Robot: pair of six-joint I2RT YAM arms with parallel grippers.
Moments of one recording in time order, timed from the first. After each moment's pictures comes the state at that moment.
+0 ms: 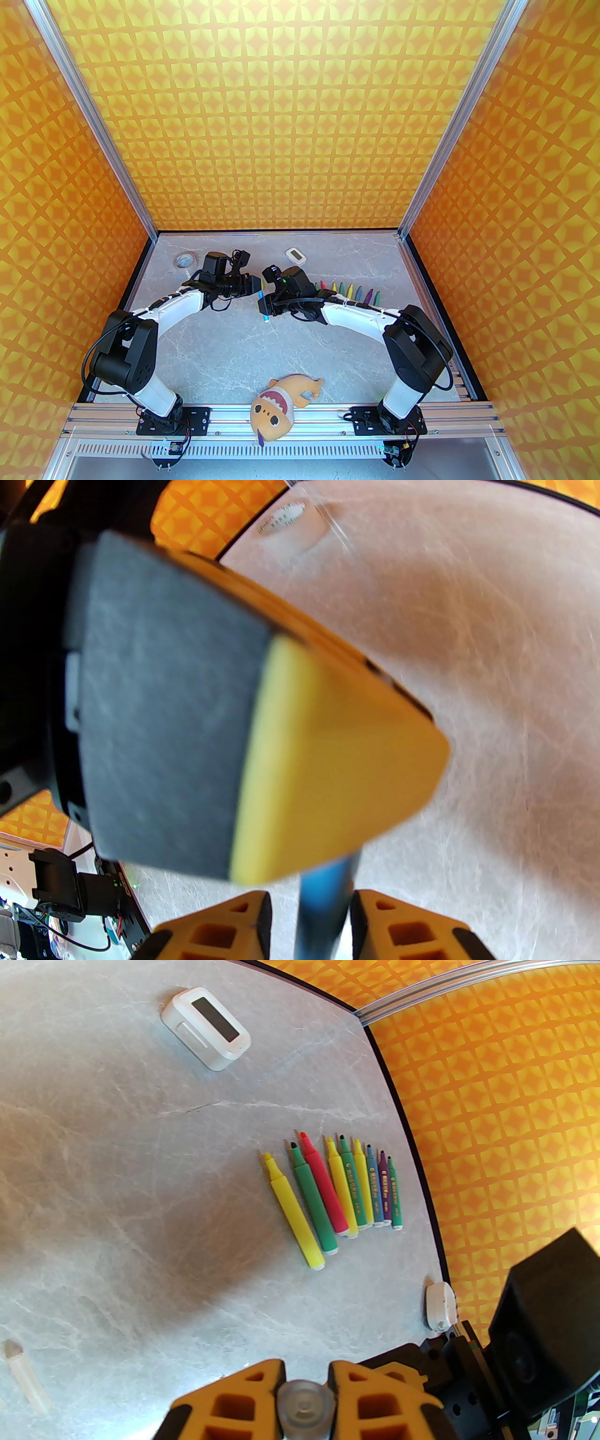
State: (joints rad) left arm -0.33 1.64 1.02 -0.05 0.74 -0.55; right arm 0.72 1.72 1.10 -0.04 -0.37 0.38
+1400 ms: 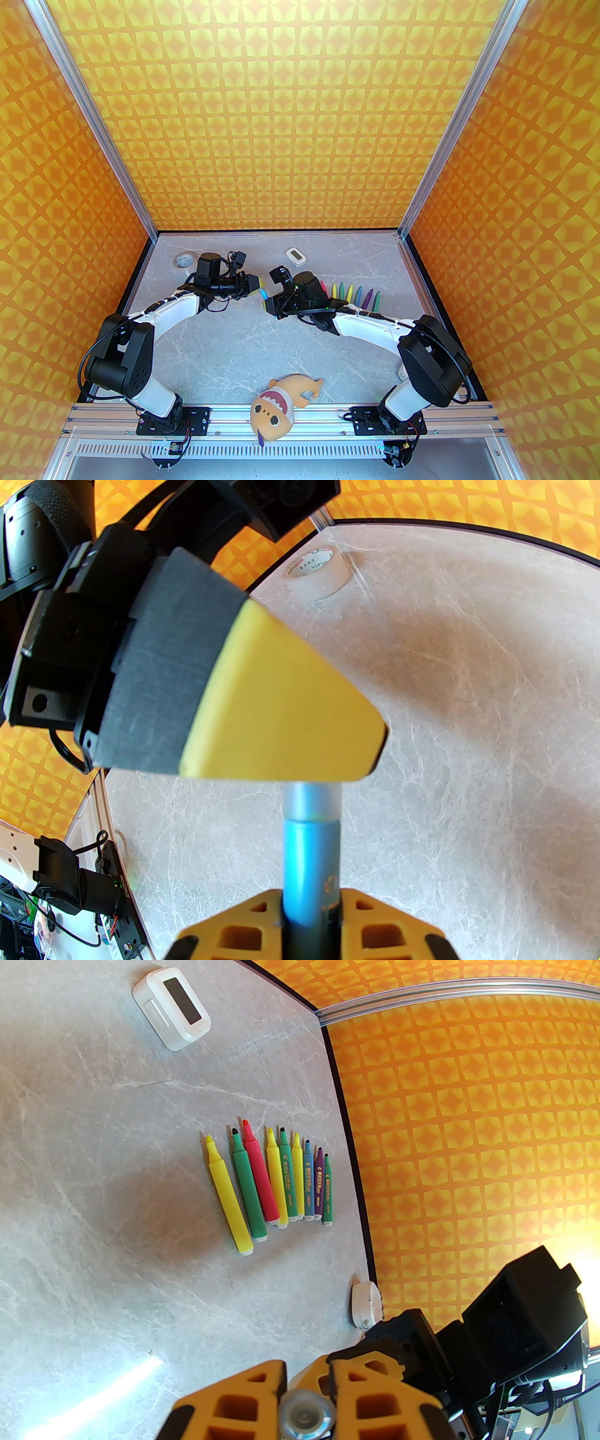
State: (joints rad) left arm -0.29 1.61 0.96 0.07 0.88 -0.78; right arm 0.70 1.60 0.92 0.15 -0.38 0.34
